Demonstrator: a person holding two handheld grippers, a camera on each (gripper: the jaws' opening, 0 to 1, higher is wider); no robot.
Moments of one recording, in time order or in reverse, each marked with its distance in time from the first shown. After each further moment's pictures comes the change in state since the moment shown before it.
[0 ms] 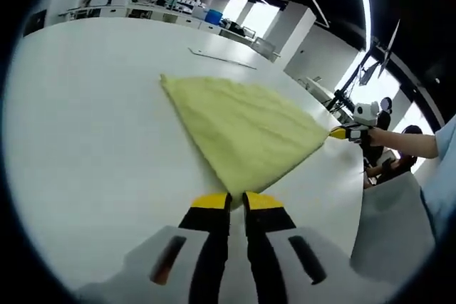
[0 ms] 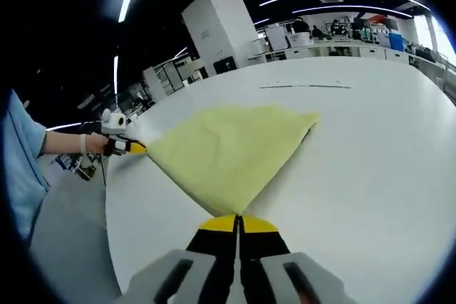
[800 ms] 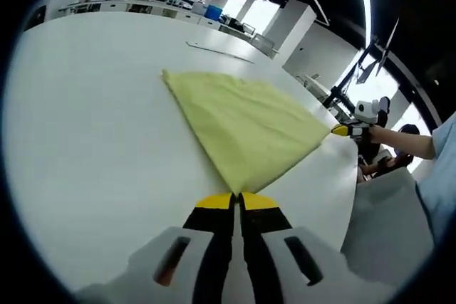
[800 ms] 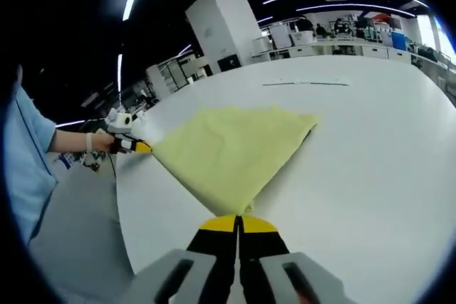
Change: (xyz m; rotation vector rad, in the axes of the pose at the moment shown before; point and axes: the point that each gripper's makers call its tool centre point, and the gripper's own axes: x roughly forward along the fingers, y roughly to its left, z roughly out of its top) left arm -0.006 -0.028 -0.028 -0.016 0.033 -0.047; right arm -0.034 0.012 -0.025 0.017 0.015 0.016
